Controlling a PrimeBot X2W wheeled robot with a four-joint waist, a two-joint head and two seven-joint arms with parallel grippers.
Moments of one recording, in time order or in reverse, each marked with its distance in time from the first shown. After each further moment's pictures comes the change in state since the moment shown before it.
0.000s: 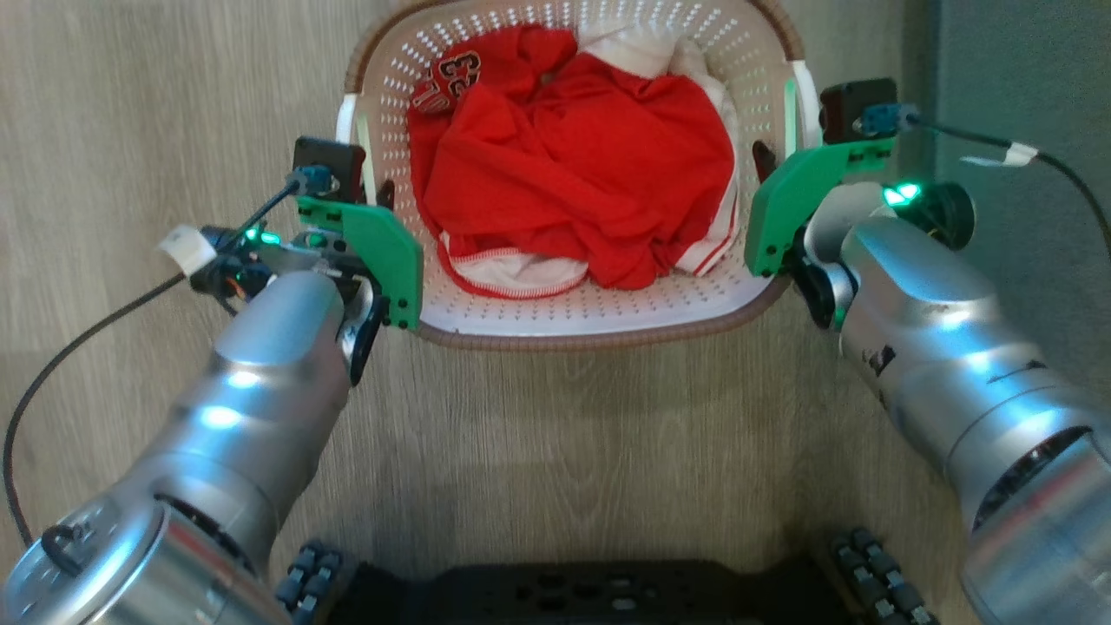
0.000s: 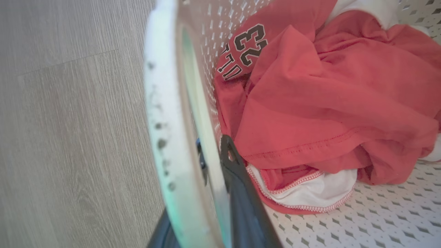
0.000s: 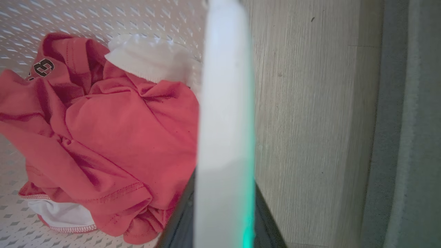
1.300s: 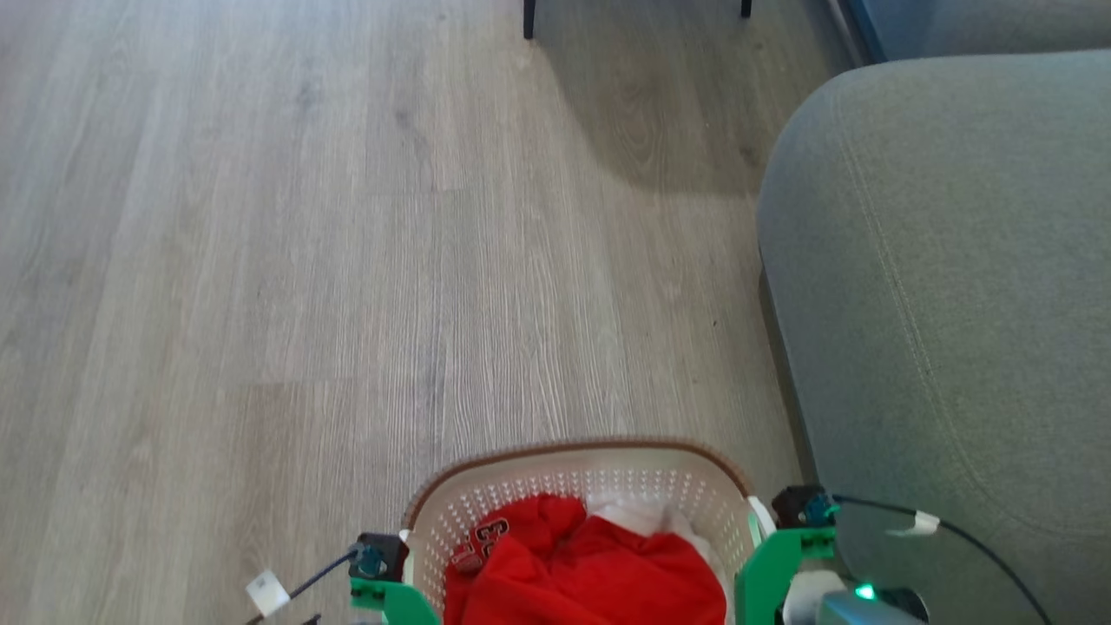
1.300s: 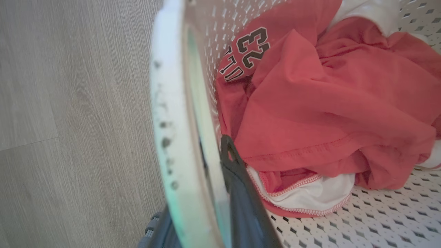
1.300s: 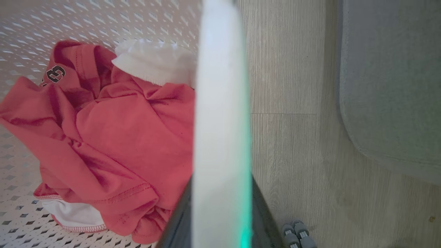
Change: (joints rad) left arm 0.619 -0.014 -0.007 -0.013 -0.013 -0.025 0.130; right arm 0.629 0.012 0.043 -0.062 0.062 0.000 0.138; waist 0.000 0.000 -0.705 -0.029
